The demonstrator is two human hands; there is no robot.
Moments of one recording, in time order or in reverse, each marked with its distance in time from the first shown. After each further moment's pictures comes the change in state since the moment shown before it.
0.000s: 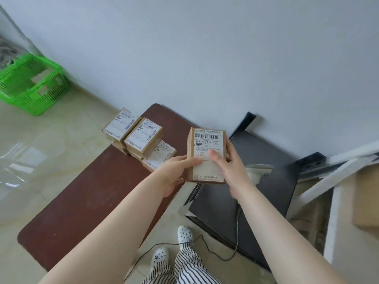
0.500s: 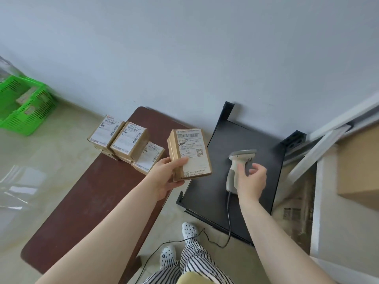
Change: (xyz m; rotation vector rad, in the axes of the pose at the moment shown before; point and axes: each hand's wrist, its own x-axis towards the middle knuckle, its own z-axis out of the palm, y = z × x) left_hand -0.001 -0.015 0.026 -0.131 0.103 -0.035; right_hand -0.029 0.079 -0.078 -0.267 0.849 0.150
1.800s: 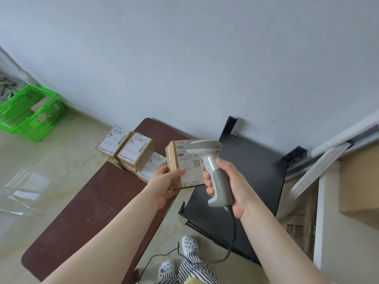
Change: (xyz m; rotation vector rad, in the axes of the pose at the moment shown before) left_hand -0.001 0.001 -0.007 -0.135 0.064 0.056; right_hand -0.062 -0.110 -0.035 0.589 -1.116 0.342
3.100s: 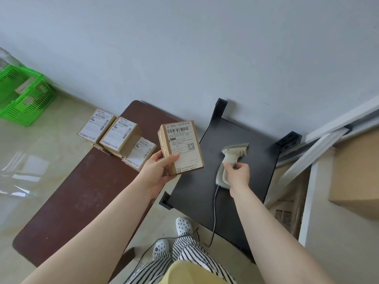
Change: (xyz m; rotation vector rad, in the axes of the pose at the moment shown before) left_hand 0.009 -0.011 0.034 -0.005 -0.048 0.052; right_hand 0.099 0.052 -0.148 -0.376 0.895 -0.080
